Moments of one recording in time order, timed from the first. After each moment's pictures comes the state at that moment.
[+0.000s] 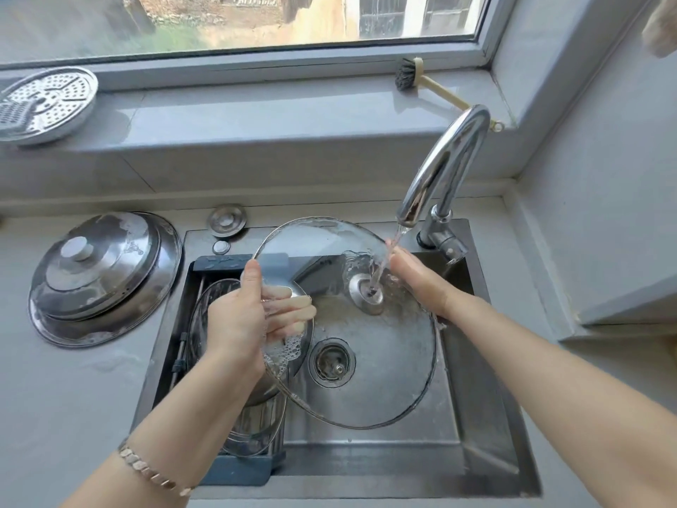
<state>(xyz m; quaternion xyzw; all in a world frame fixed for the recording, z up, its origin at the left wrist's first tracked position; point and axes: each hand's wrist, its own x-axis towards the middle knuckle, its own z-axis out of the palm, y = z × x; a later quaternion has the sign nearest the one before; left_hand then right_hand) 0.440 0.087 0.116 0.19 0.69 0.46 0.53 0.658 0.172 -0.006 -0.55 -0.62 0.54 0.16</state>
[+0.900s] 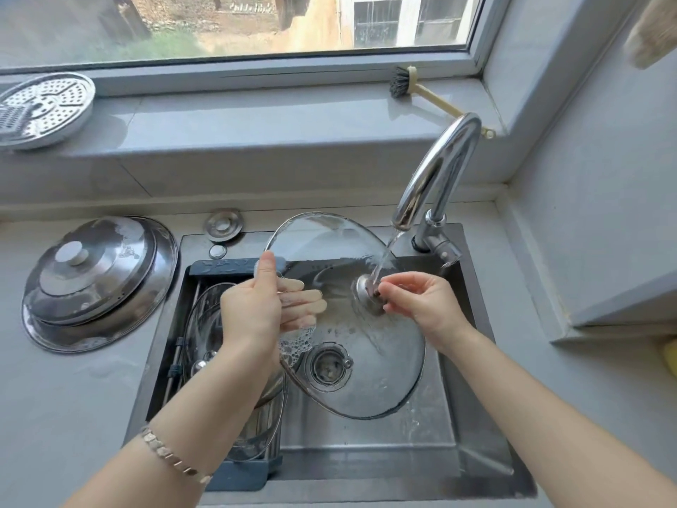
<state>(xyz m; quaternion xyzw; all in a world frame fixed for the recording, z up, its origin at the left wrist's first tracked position) 0.452 0.096 0.114 0.21 0.68 0.48 0.52 0.639 0.122 0.044 -0.52 -0.39 0.62 0.43</state>
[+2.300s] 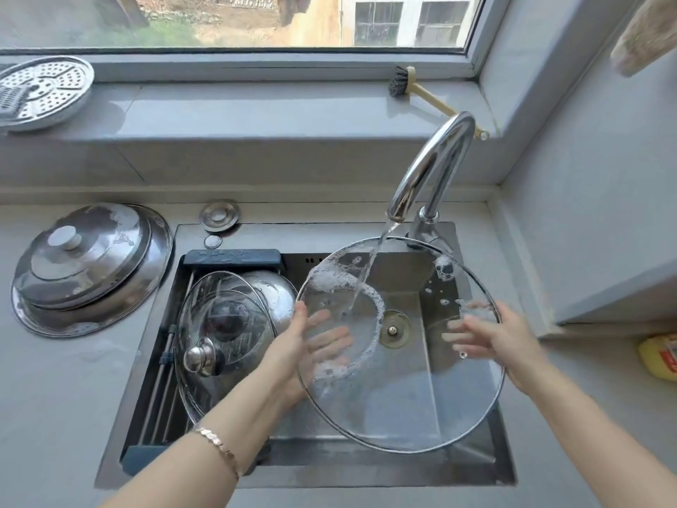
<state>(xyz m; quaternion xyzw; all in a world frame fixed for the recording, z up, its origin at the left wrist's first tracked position) 0.460 0.064 0.028 0.07 0.55 0.38 0.74 0.720 0.074 0.055 -0.69 -0.30 0.56 0.34</state>
